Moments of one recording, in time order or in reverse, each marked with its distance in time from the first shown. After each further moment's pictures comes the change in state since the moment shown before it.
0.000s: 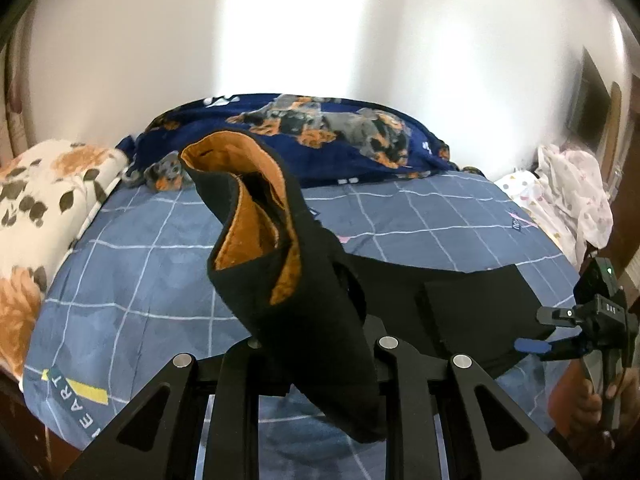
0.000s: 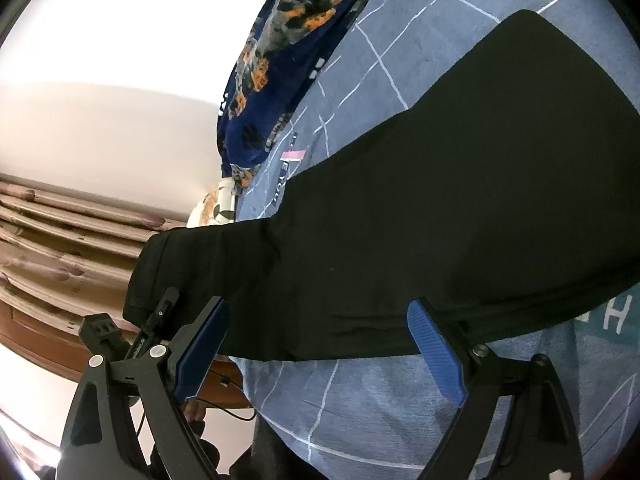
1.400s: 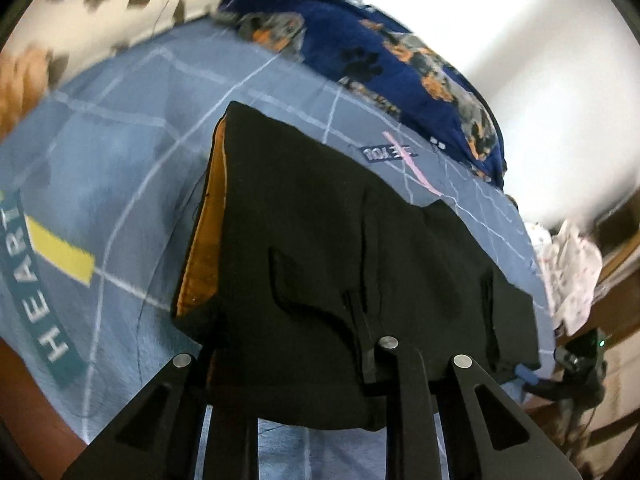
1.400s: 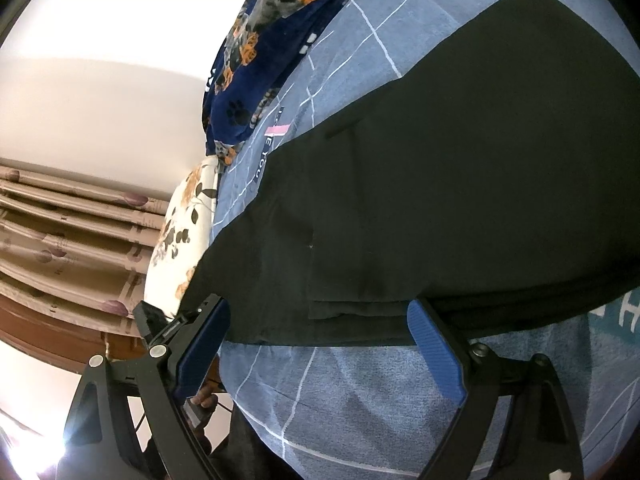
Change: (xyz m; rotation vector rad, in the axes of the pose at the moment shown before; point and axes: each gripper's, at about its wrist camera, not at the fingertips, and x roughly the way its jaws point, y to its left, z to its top) left arm 0.041 0.140 -0.087 -0.468 0.204 -0.070; right arm 0.017 0.001 -0.007 -0.042 0.073 -0.068
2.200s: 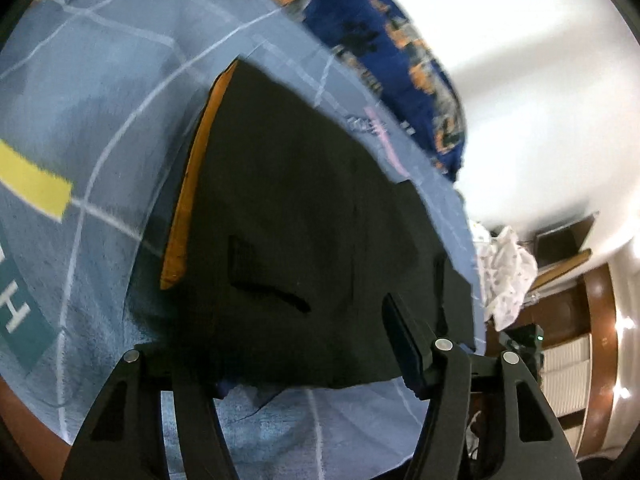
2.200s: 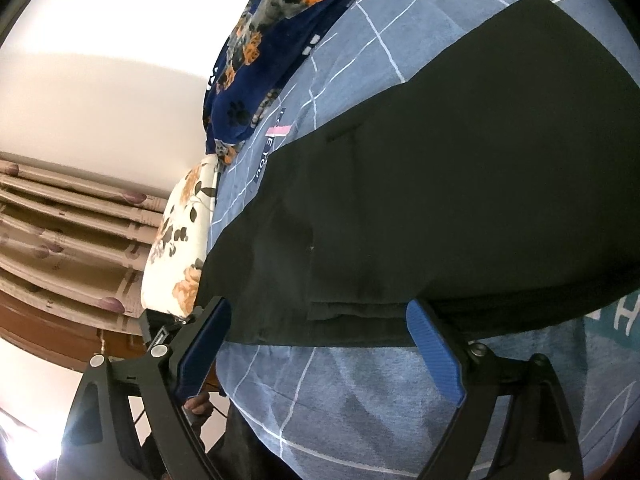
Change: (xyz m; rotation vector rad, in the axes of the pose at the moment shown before) left arm 0.017 0.048 -0.008 -0.179 0.163 -0.267; right arm -0.002 0.000 0.004 -0.013 0.002 -0.008
